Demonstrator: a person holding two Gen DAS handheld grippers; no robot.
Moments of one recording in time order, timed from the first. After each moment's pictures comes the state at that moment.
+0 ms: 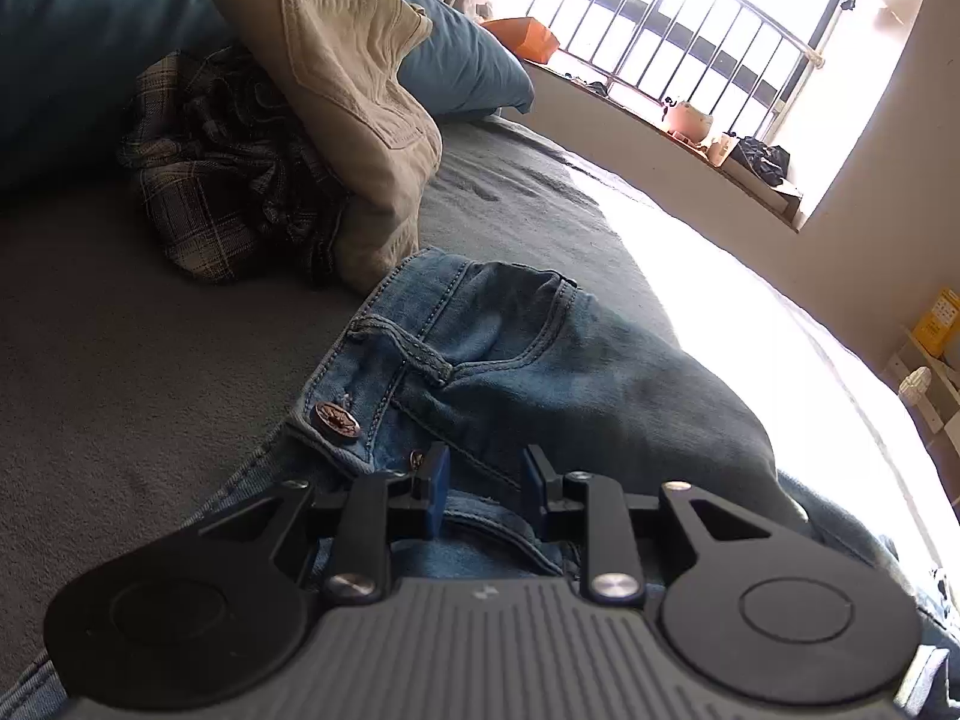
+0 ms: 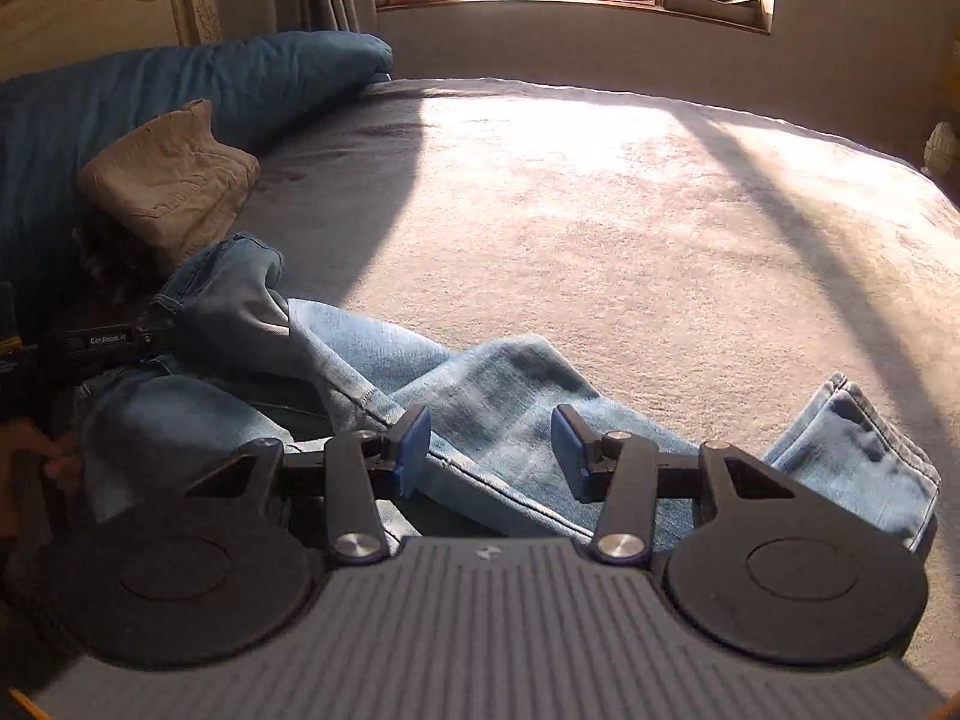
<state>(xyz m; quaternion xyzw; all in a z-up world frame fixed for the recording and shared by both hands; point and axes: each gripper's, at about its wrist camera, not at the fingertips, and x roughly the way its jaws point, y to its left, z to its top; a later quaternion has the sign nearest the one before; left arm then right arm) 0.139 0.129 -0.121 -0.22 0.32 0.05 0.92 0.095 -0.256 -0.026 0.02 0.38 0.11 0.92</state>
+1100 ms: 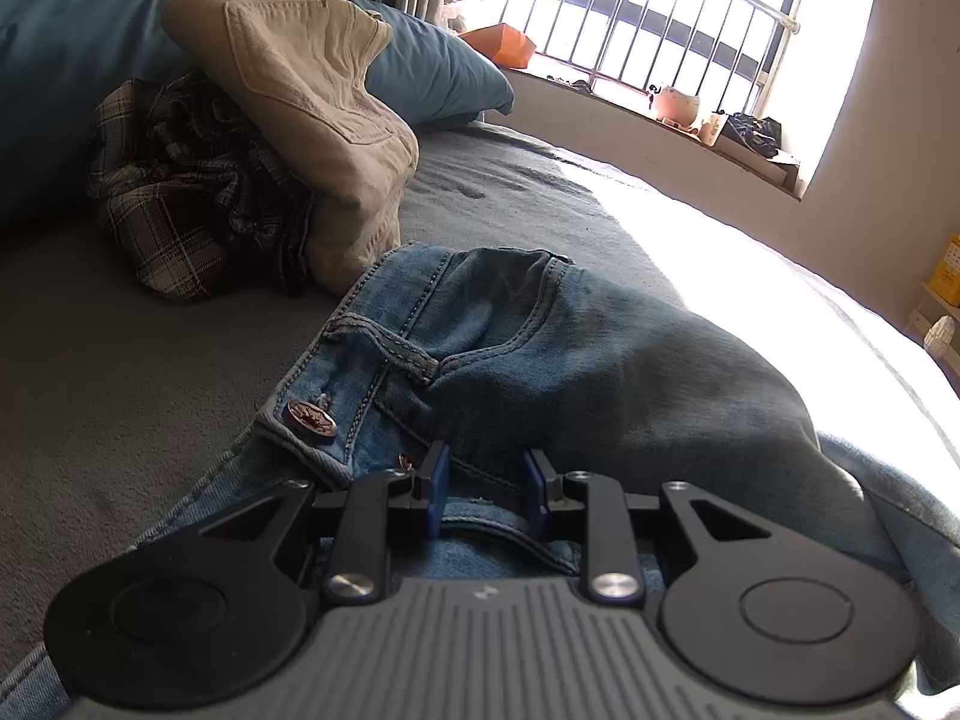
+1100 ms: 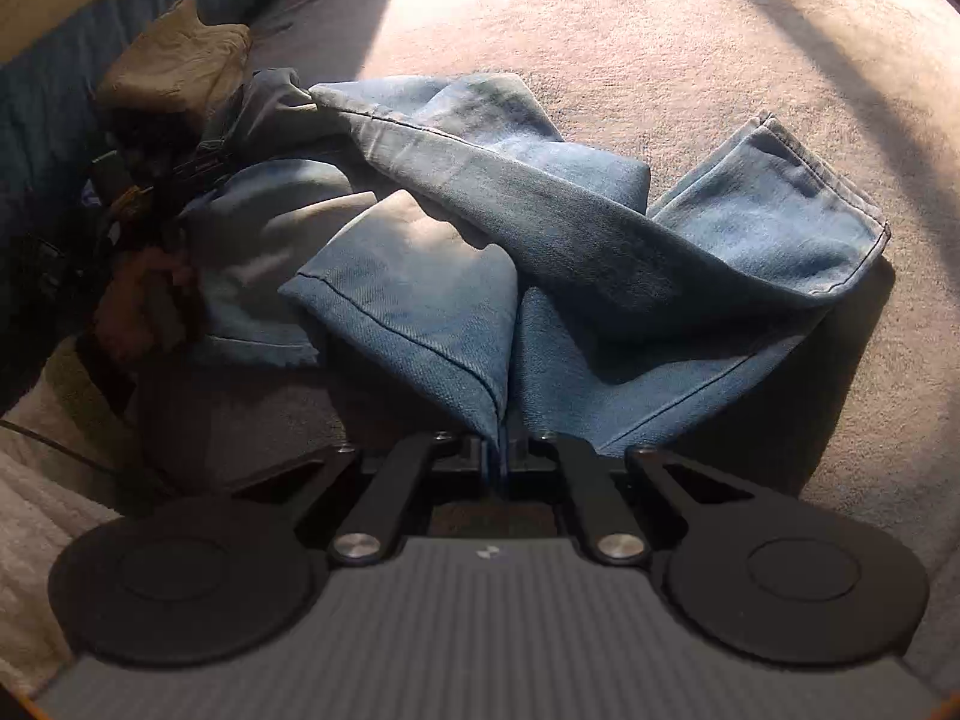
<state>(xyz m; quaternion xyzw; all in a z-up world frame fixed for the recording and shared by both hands) 0.144 0.111 -0.132 -0.15 0.31 0.06 0.94 -0.039 -0.285 -0.016 0.11 0.55 0.10 0.82</state>
